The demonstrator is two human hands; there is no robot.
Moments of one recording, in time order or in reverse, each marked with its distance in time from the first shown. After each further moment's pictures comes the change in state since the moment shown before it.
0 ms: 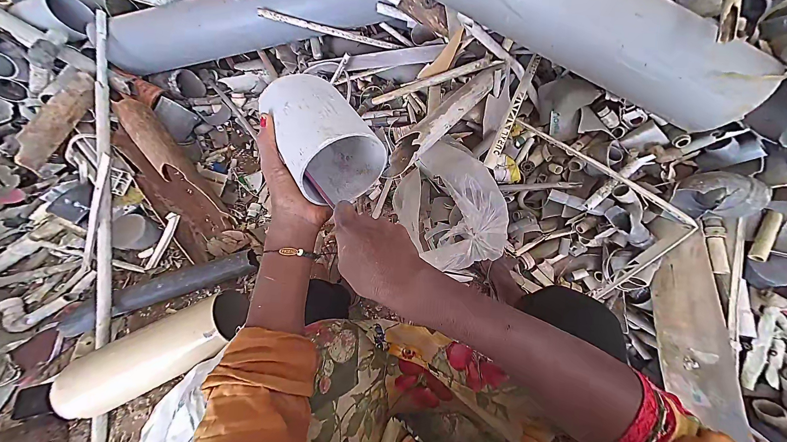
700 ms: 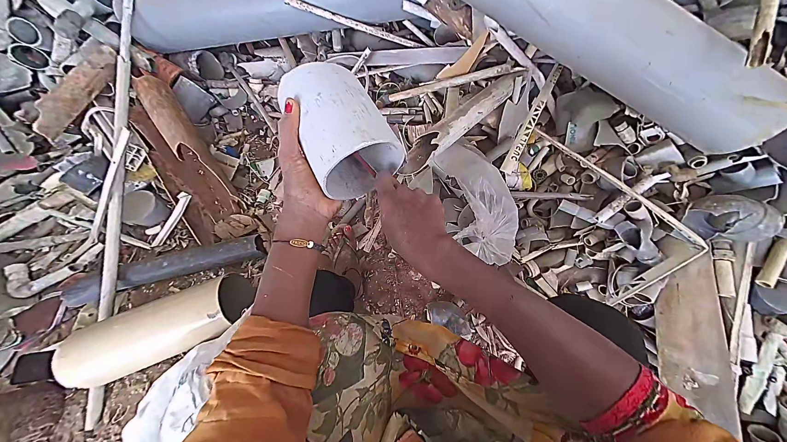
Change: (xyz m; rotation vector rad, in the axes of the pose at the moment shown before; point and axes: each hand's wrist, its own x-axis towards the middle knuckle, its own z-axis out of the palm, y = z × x) left_hand 0.006 0.013 -0.013 -0.015 0.039 -0.030; right_hand 0.027 0.018 0.015 -0.215 0.230 0.021
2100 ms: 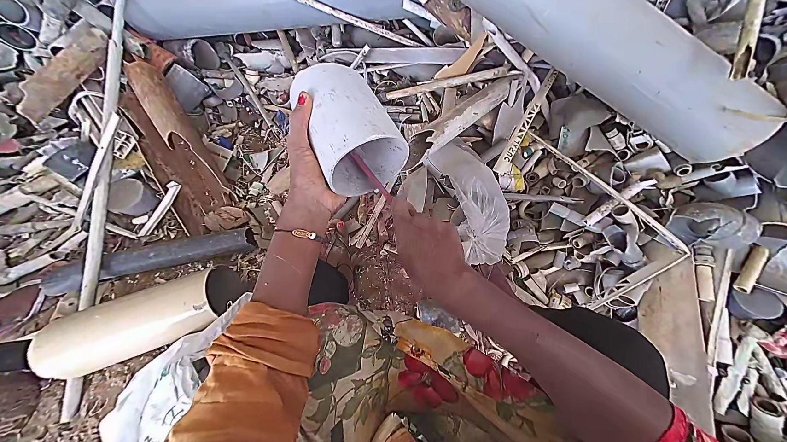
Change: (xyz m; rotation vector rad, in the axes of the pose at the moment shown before) left_hand -0.002 -0.011 0.015 0.008 0.069 -0.048; right_hand -0.037 0.015 -0.007 -0.060 -0.217 0.080
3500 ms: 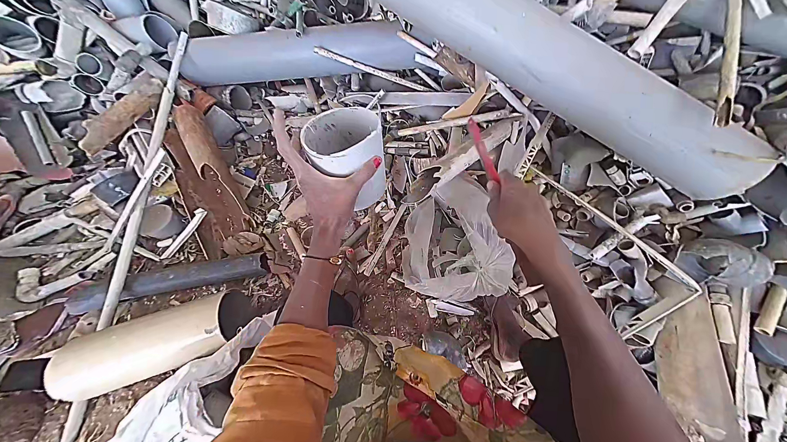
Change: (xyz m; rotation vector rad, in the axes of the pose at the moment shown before) left_hand 0.014 -0.001 -0.015 0.845 0.300 0.726; right_hand 0.012 0.098 -0.063 0.403 0.414 0.245
